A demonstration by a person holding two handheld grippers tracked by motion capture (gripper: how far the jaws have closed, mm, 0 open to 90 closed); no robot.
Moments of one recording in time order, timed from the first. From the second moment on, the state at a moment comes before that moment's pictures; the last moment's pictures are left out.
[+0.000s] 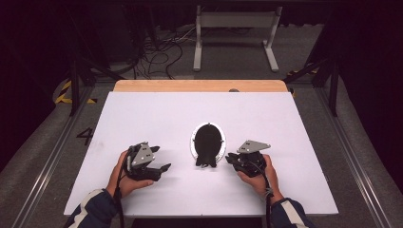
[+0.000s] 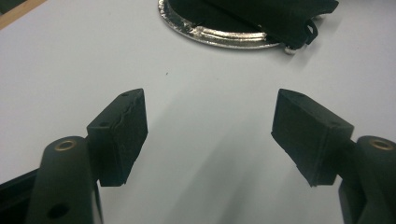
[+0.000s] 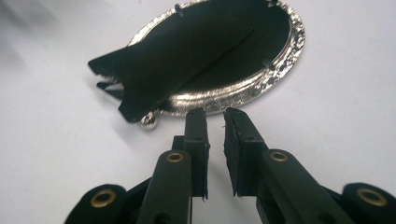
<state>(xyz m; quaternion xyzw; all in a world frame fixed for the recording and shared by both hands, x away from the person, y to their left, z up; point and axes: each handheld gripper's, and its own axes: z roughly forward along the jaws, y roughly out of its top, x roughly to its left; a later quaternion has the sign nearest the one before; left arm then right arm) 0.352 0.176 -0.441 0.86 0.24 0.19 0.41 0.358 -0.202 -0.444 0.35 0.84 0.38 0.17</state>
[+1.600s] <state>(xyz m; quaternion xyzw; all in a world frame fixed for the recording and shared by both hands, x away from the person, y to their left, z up) 0.321 0.239 -0.465 0.86 0.29 0.17 0.39 0.353 -0.160 -0.449 0.32 0.88 0.34 0.10</state>
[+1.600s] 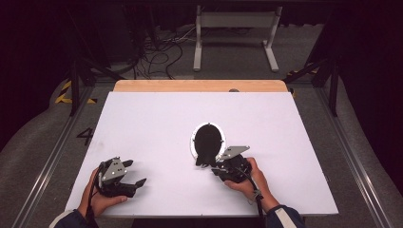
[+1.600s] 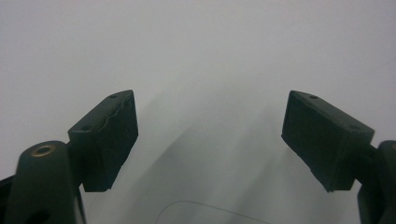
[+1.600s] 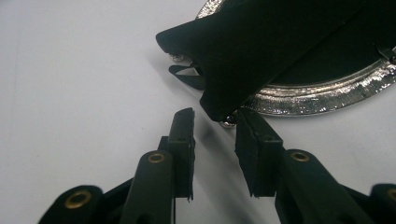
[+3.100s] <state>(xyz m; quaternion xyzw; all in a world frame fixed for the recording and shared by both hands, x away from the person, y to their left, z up) 0.321 0.229 -0.468 0.87 0.29 0.16 0.37 0.369 -0.163 -0.450 0.40 0.84 0.37 0.01</state>
